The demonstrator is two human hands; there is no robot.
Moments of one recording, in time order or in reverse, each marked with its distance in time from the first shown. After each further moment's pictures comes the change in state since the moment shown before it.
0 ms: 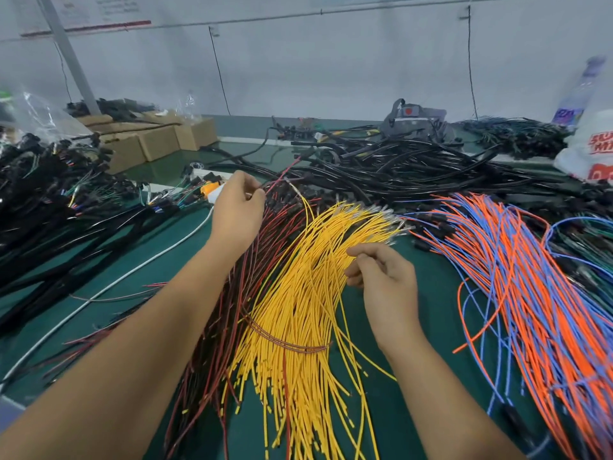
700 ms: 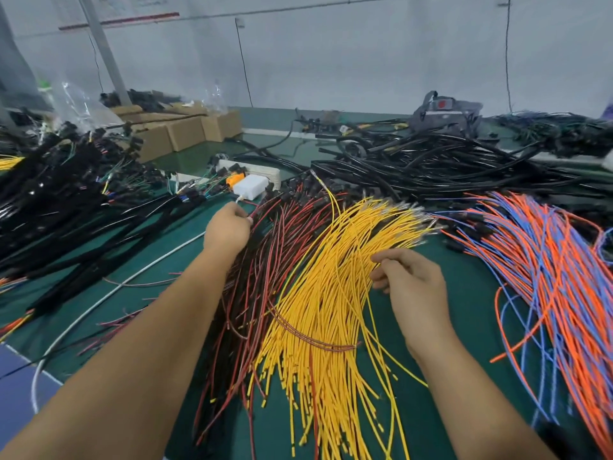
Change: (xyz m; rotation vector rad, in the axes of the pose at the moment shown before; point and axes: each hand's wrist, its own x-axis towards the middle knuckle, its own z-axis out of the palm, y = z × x) left_hand 0.016 -0.080 -0.026 0.292 -0.028 -0.371; right_hand 0.004 0.007 0.003 -0.132 -0.001 0.088
